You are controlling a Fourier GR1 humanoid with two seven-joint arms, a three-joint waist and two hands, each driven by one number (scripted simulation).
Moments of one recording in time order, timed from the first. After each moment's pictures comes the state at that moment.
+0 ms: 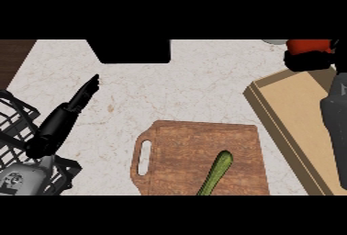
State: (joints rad) left arm -0.19 0.43 -0.18 -1.54 0.05 -0.06 -0.09; right arm -0.68 -0.40 -0.03 -1.55 1.04 0.06 0.79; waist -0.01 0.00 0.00
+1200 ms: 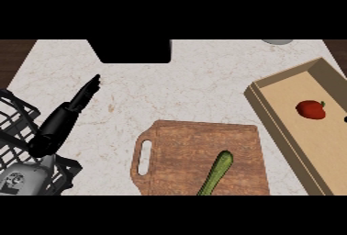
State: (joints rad) left arm -0.19 0.42 -0.17 -1.55 0.02 -0.08 -0.07; right arm -0.45 -0.65 -0.31 -1.26 0.63 0.52 0.36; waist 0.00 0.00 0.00
